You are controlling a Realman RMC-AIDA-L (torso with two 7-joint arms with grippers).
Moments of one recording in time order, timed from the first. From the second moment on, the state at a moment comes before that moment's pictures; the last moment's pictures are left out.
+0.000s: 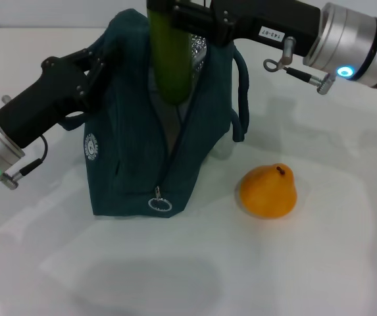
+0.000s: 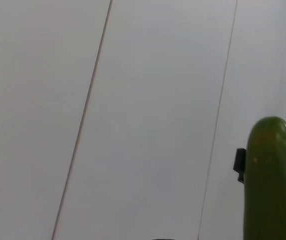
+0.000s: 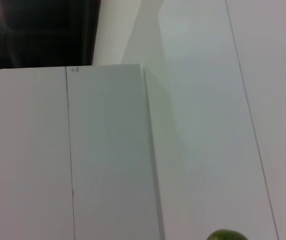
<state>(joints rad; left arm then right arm) -0.42 -2.09 0.83 0.37 1.25 1.55 -0.99 0.88 2.03 -1.55 -0.31 -0.70 -1.41 1.02</state>
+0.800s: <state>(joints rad) -0.43 -2.09 0.83 0.37 1.24 1.51 -1.00 0.86 2.03 -1.66 -0.34 -0.69 -1.29 0.98</state>
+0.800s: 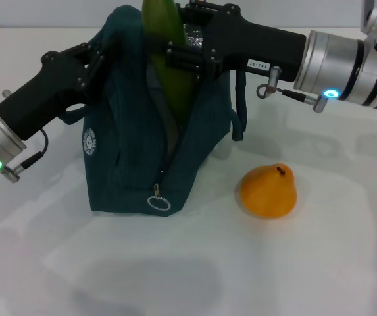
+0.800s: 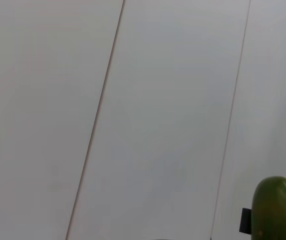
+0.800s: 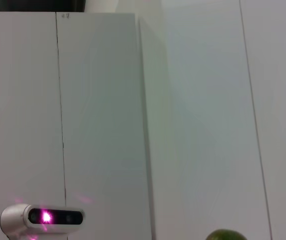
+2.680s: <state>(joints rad) -0.49 -2.09 0.82 0.29 1.10 1.33 -0.91 0.45 1.91 -1.65 -0.41 -0.82 -1.48 0.68</state>
